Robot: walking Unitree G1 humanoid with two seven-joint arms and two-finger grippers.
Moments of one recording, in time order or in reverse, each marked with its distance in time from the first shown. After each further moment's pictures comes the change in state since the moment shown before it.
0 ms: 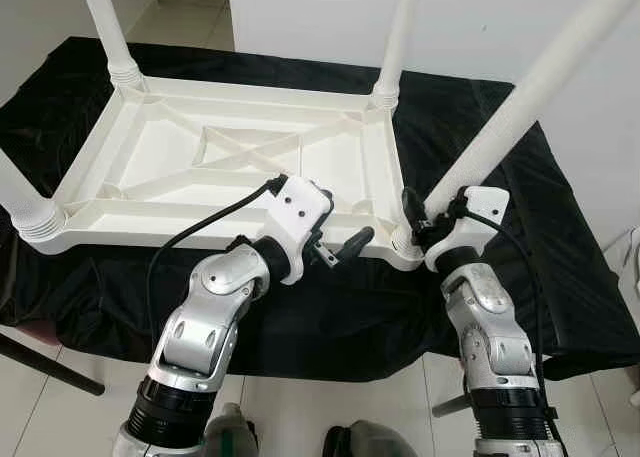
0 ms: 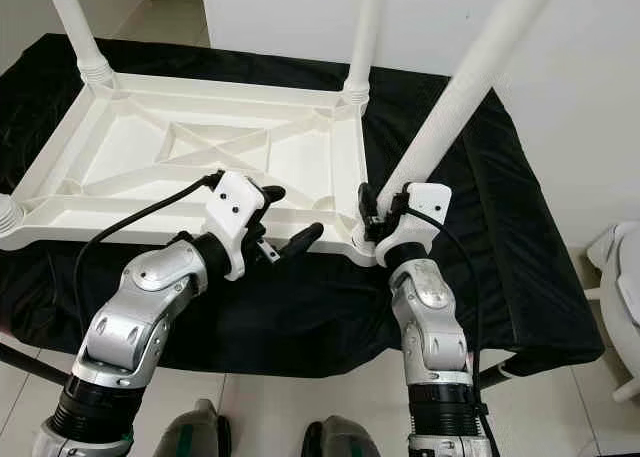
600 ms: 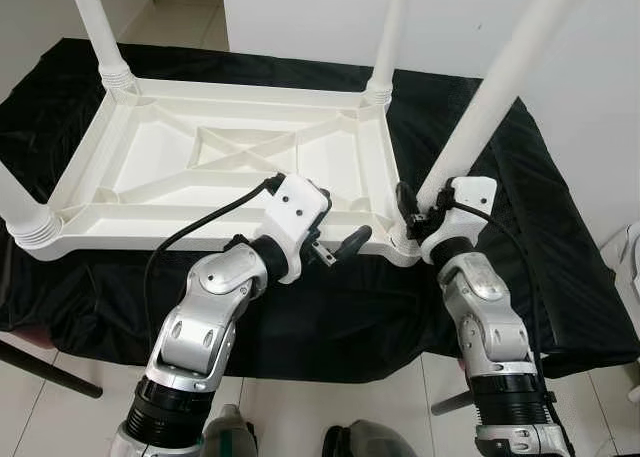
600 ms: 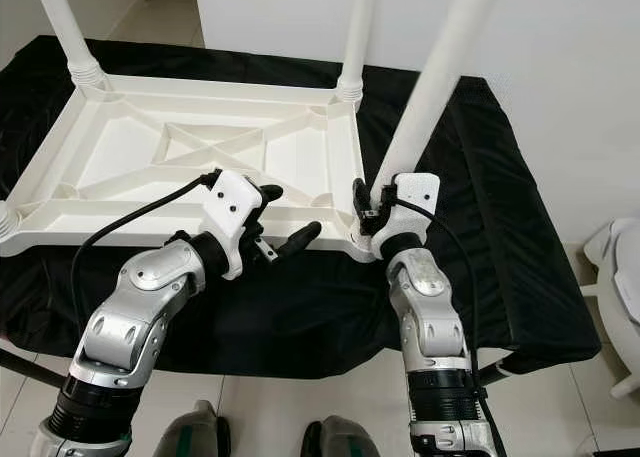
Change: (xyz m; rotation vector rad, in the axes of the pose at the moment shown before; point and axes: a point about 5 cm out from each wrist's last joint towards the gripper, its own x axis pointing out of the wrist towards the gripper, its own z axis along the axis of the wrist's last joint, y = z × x) left arm -0.001 0.002 0.000 0.001 0.004 0.006; right arm 0.006 0.007 0.001 -0.116 0.013 0.060
